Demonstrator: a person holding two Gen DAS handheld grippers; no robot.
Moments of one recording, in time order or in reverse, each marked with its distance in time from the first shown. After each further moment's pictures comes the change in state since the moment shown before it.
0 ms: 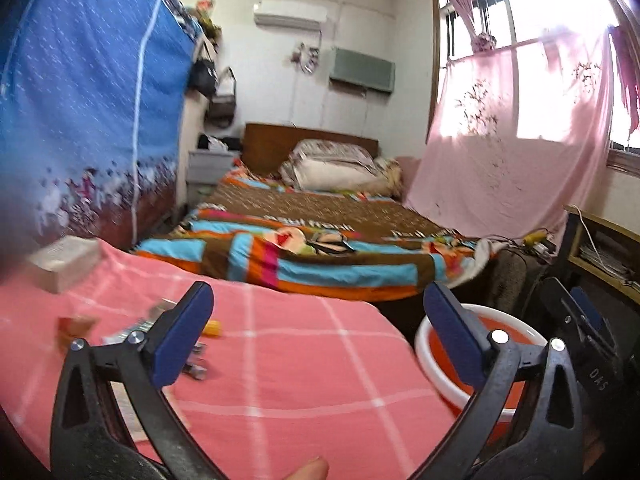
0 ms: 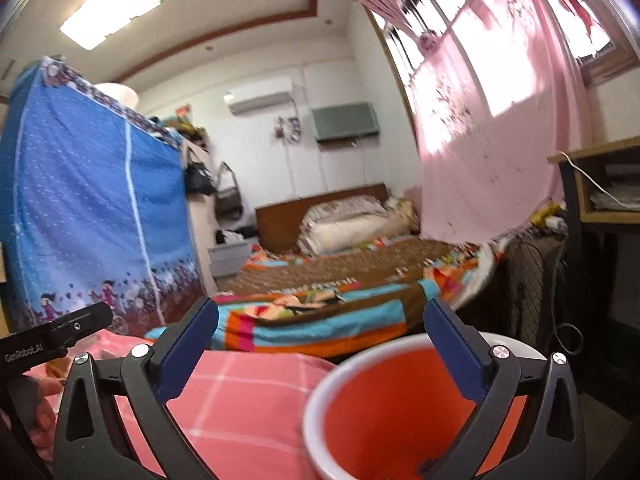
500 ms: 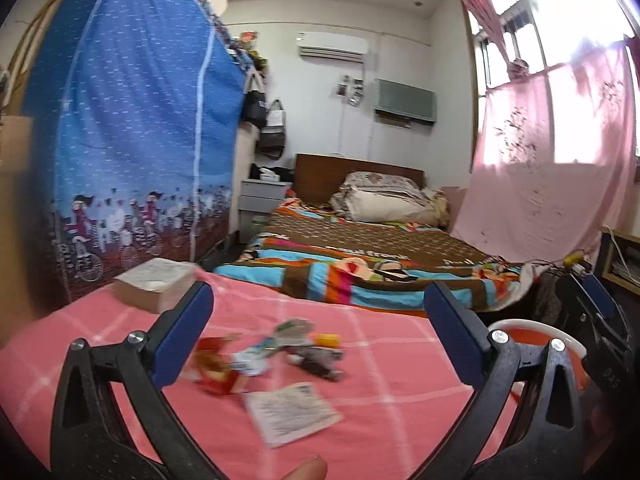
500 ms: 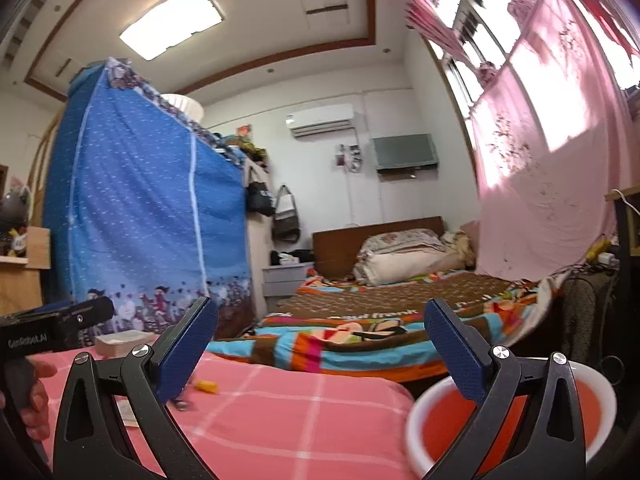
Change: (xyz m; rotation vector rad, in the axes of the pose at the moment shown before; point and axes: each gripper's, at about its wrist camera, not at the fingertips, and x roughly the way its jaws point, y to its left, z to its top) left arm -0.058 0.085 0.000 -0.019 -0.108 0.169; right arm -0.012 0.084 -0.007 -0.083 -0.095 0.202
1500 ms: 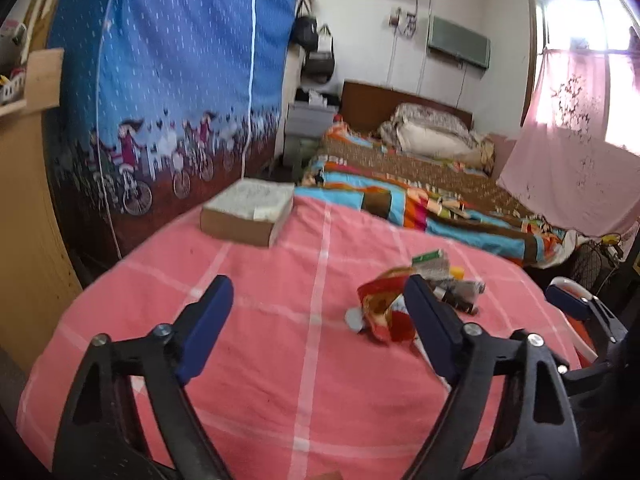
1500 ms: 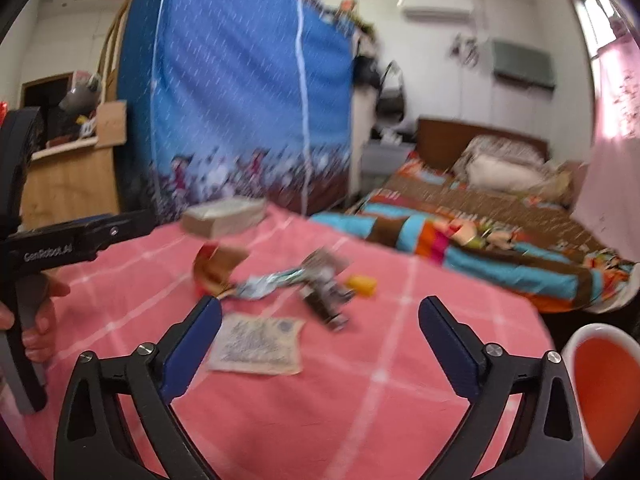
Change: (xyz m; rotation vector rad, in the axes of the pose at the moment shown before) left arm 0.027 0.114 -0.017 -0.066 0.324 0.103; right arm 0.076 0.127 -0.055 -0.153 0.558 0.345
